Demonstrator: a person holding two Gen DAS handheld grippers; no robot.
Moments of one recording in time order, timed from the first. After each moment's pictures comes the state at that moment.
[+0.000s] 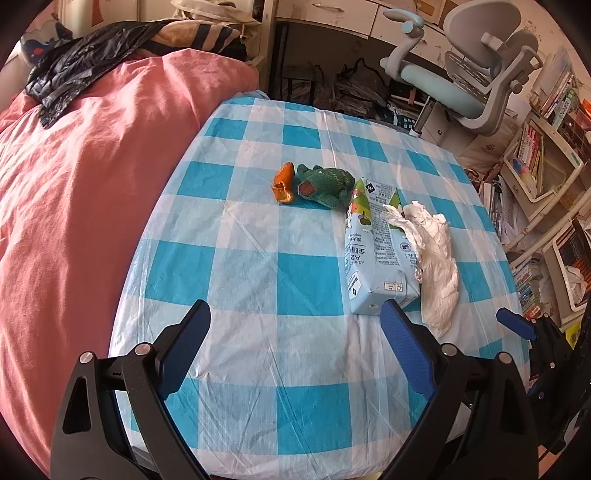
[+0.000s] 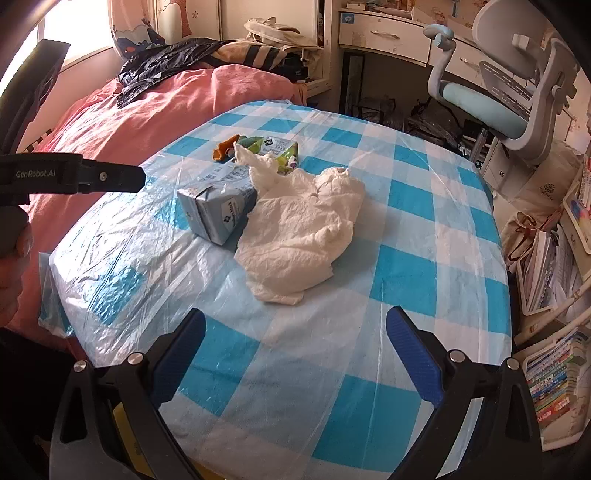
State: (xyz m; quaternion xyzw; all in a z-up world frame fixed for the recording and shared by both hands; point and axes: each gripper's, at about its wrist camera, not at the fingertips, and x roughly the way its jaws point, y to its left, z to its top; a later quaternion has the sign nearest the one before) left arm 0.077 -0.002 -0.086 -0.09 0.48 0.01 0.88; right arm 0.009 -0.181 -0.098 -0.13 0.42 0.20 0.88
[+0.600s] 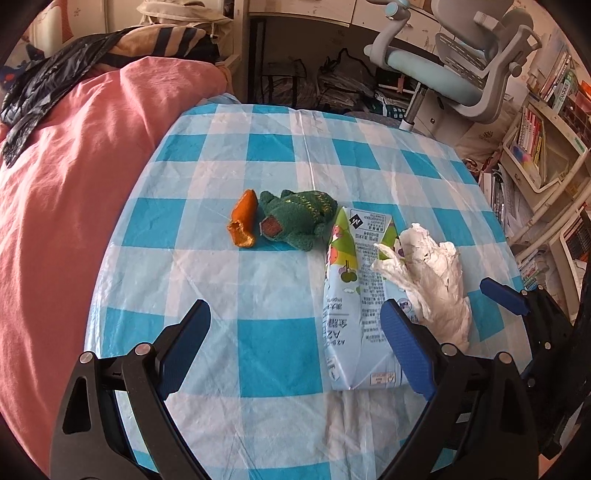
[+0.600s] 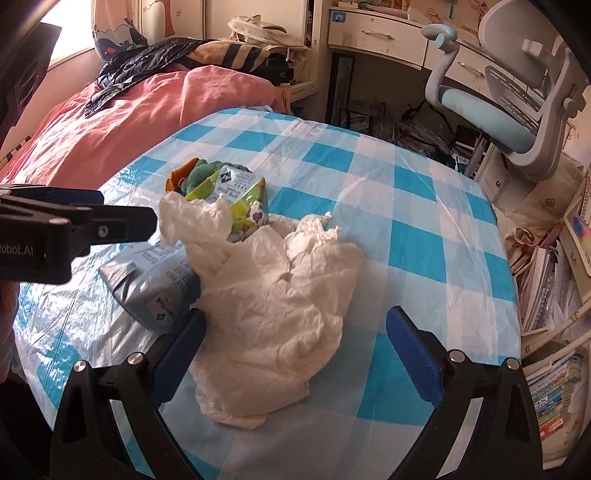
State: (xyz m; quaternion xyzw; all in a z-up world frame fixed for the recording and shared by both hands) left arm 0.151 -0.030 -0.104 -0.05 0.49 -0.02 0.87; right arm 0.079 -0.159 -0.108 -0.14 0.41 0.17 0.88
